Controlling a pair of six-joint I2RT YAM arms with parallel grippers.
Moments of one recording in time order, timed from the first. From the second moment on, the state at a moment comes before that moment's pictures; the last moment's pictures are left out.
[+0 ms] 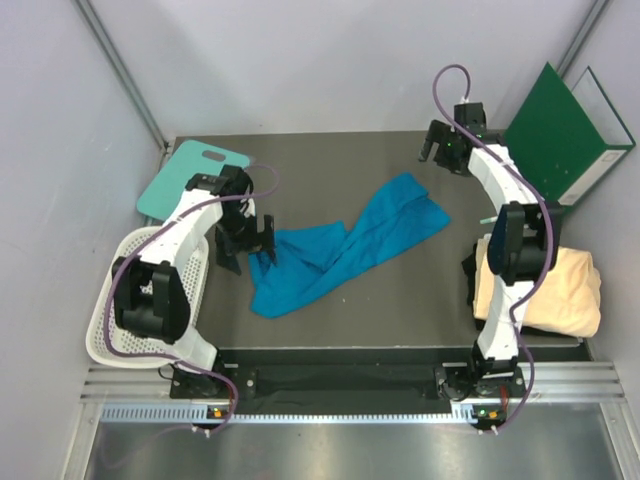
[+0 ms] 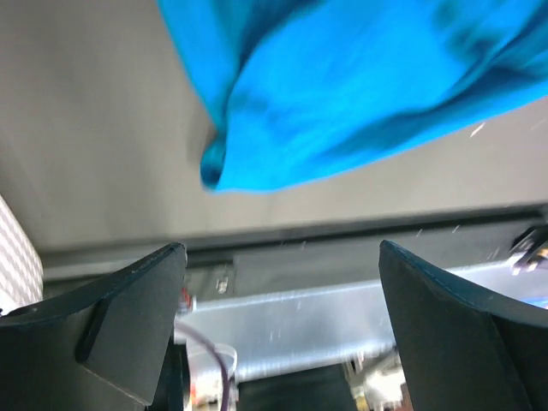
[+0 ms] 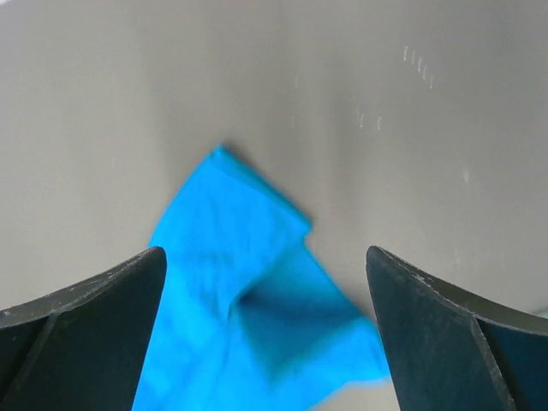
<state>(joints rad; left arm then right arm) -0.21 1.60 1.33 -1.26 0.21 -0.37 0.08 2.07 1.84 -0.57 0.03 0.39</state>
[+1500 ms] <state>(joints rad) -0.21 1.91 1.52 -0.99 0.31 -0.28 0.10 1.92 1.50 -0.51 -0.23 0.49</state>
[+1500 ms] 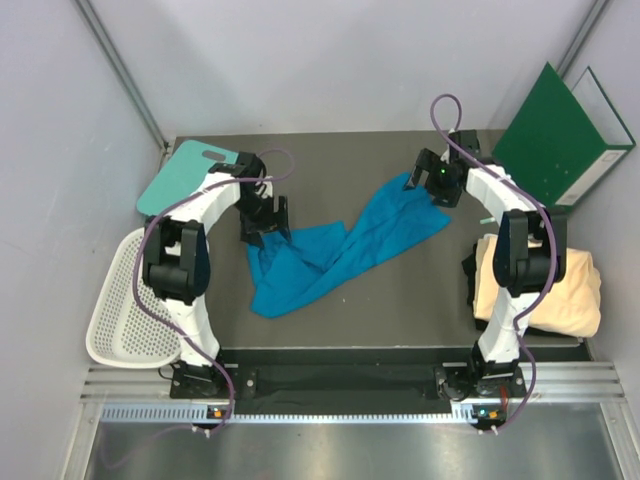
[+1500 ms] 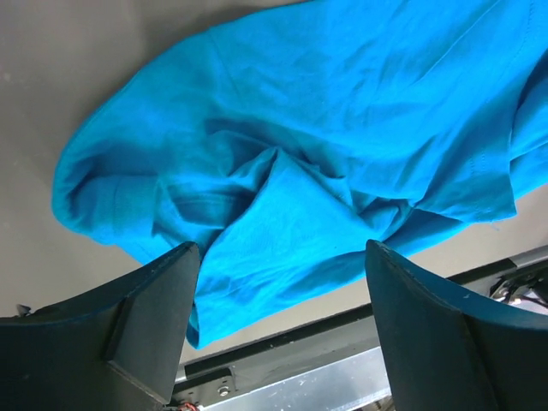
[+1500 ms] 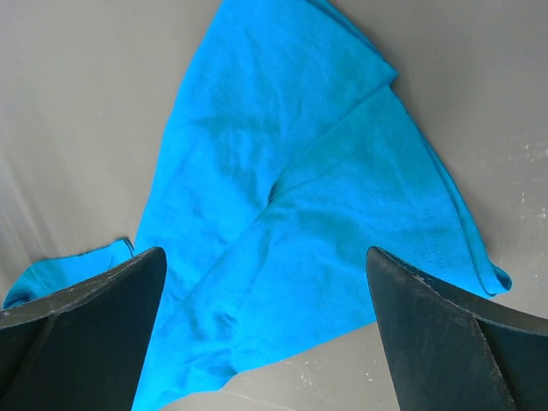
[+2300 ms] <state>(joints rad) -0.26 2.08 1.70 -1.00 0.30 -0.26 0.10 1.92 1.49 -0.50 -0.24 0.49</state>
